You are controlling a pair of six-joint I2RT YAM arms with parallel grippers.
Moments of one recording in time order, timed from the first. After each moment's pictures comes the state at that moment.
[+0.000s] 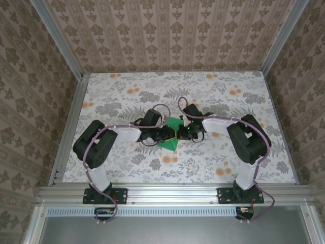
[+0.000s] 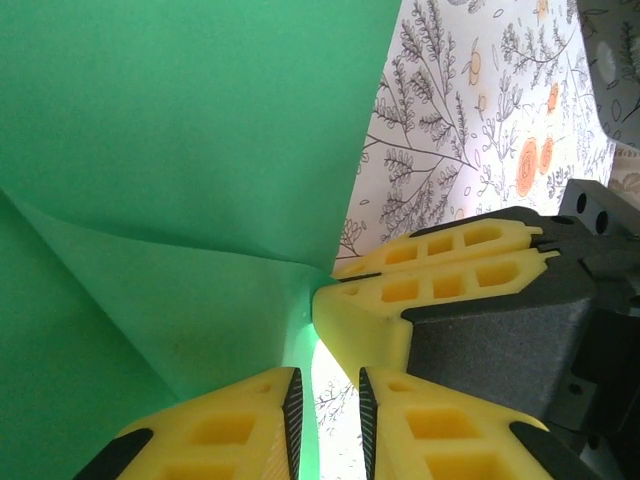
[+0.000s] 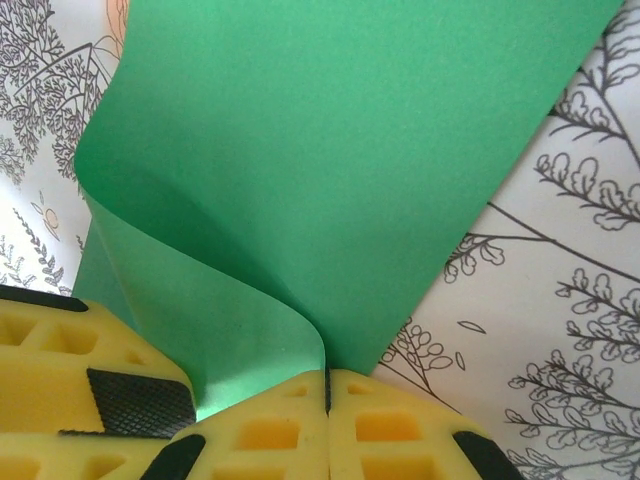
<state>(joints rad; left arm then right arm) -0.71 1.80 0.87 0.07 0.53 -0.89 0.50 1.85 1.03 -0.36 -0.37 0.53</state>
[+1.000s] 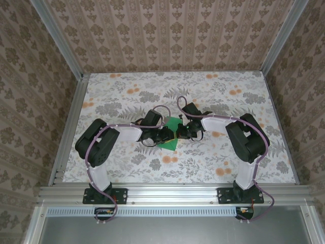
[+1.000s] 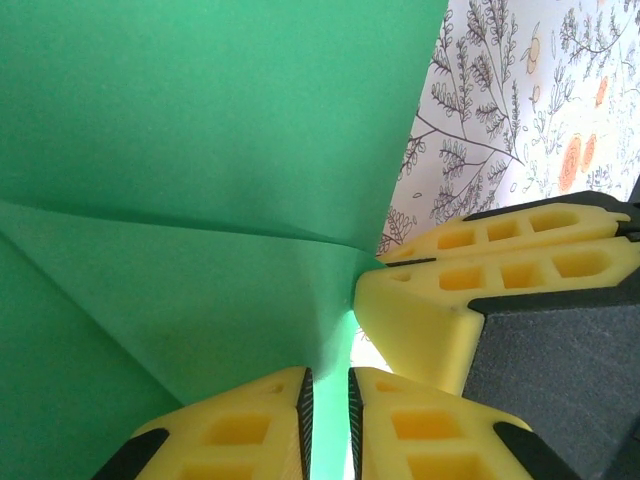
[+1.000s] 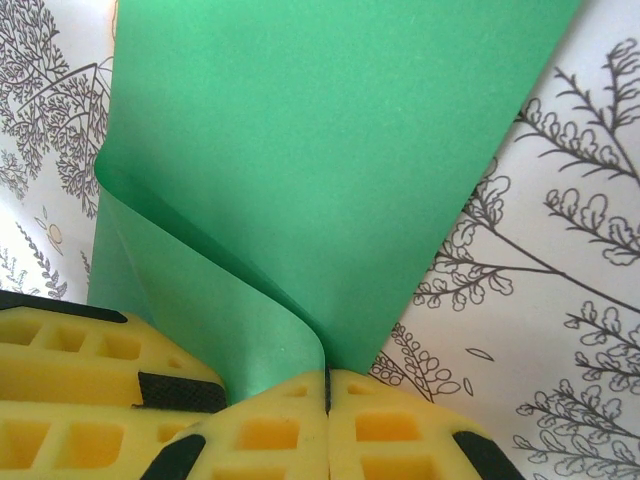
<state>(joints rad) -0.71 1.83 0.89 0.03 0.53 -0.89 0.50 1.87 1.06 -0.37 -0.37 0.53</state>
